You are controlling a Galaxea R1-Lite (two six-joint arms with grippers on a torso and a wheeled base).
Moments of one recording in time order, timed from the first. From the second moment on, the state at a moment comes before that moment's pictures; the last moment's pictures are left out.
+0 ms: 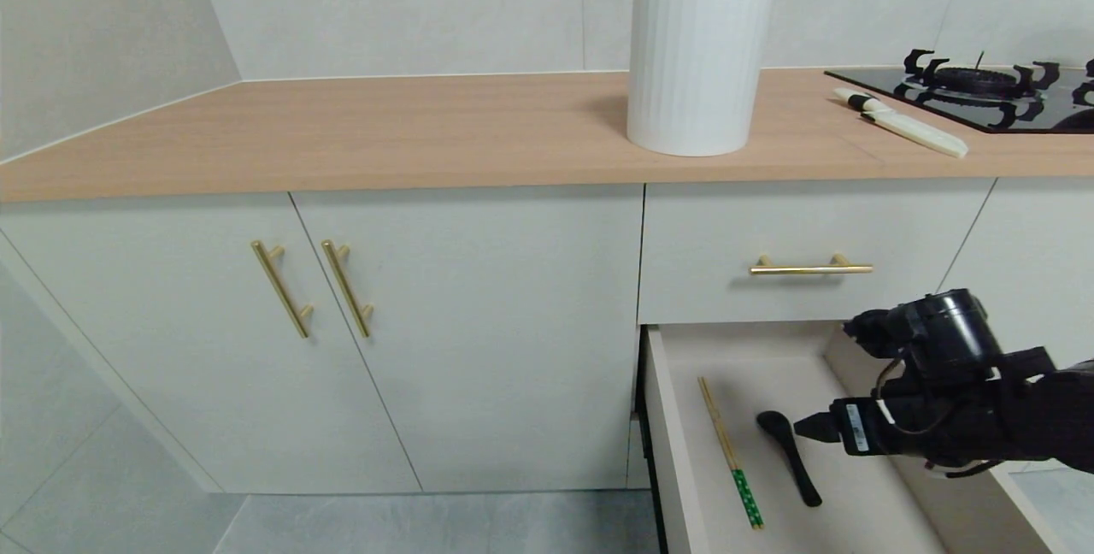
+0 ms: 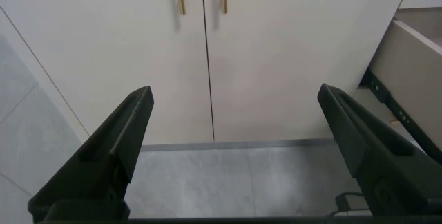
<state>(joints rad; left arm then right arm) 0.00 0.00 0.00 0.00 -0.02 0.01 0.26 1.75 -0.66 -0.21 -0.05 0.16</state>
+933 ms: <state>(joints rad) 0.00 0.00 0.00 0.00 -0.02 0.01 0.33 1.38 -0.67 0.13 0.01 0.08</state>
